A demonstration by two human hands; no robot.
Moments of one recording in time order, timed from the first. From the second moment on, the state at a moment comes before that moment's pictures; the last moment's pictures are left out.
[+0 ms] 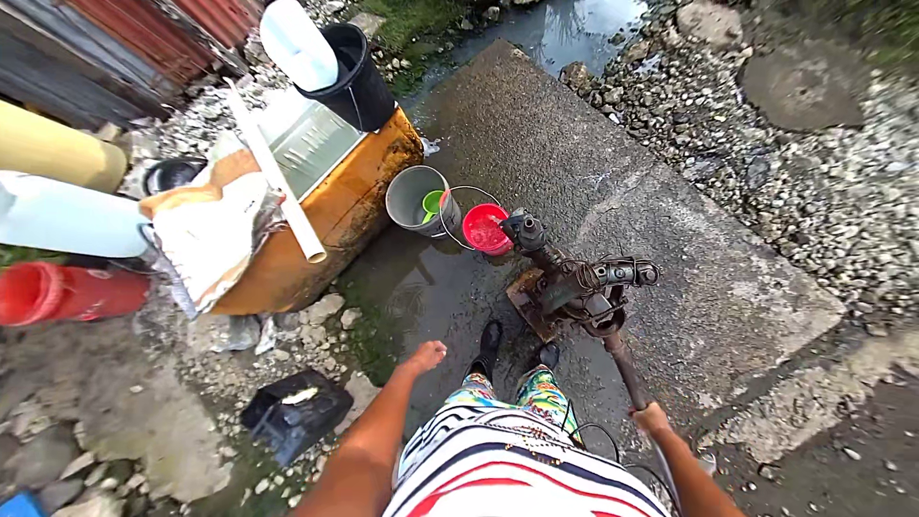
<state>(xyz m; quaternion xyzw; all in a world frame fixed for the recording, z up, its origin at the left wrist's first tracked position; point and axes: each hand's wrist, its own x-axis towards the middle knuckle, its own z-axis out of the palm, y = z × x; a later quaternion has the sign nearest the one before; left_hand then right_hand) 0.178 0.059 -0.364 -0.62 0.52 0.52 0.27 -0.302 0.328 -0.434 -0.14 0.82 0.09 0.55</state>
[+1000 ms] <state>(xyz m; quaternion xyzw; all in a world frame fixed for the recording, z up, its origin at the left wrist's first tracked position) 0.155 0.038 -0.369 -0.62 0.52 0.51 0.29 -0.358 0.335 -0.389 -0.31 0.86 0.16 0.38</state>
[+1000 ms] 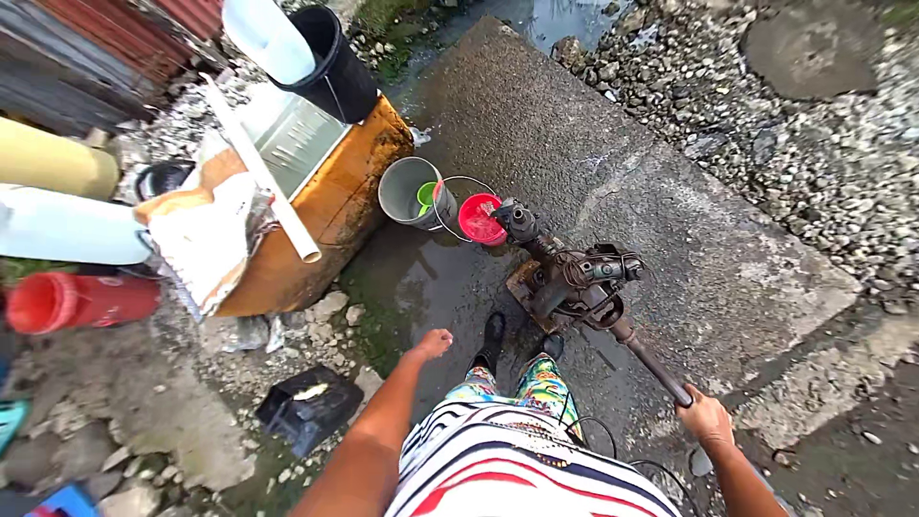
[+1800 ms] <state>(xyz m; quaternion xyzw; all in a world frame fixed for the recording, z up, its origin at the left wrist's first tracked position) 0.126 0.024 -0.412 -0.55 0.55 0.57 0.28 -0.252 0.281 -0.141 -0.22 0.85 0.29 0.37</state>
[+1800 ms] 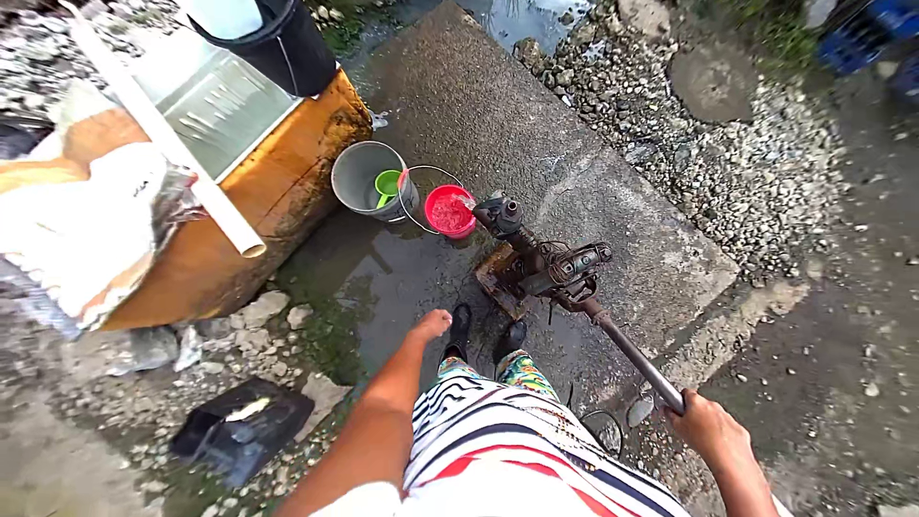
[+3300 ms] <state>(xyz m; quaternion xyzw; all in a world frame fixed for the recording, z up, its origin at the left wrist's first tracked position) 0.100 0.018 -0.384 -0.54 0.57 0.57 0.24 -0.283 0.328 -0.251 -0.17 0.87 0.22 0.41</state>
